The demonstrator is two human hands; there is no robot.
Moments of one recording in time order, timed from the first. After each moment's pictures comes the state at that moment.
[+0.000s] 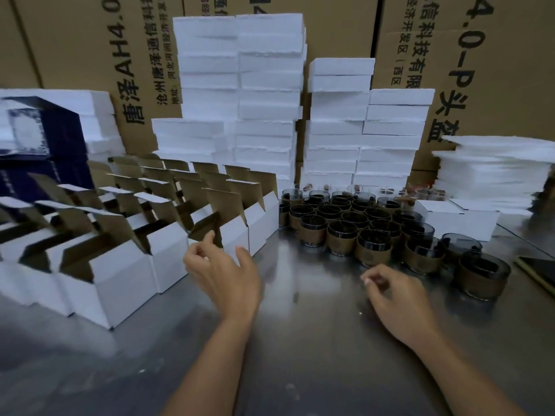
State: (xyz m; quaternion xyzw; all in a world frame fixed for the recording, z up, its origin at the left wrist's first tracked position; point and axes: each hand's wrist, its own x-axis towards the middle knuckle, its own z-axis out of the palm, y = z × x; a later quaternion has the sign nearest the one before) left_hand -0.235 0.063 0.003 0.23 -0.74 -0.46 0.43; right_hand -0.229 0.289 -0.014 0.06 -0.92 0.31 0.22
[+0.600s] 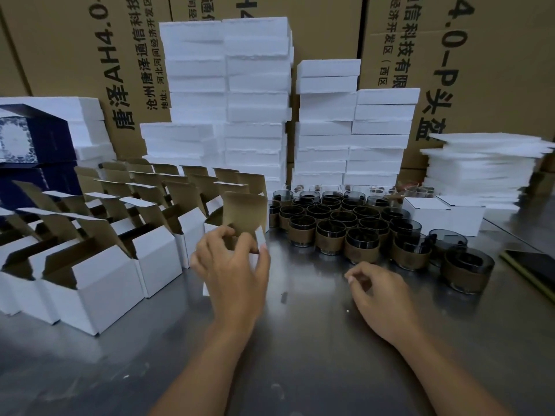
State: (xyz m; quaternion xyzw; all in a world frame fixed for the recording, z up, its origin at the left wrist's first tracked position) left_hand -0.225 0.076 0.004 0.05 -0.82 -0.24 0.51; right_hand -0.228 0.287 -0.016 0.08 -0.92 0.32 0.23
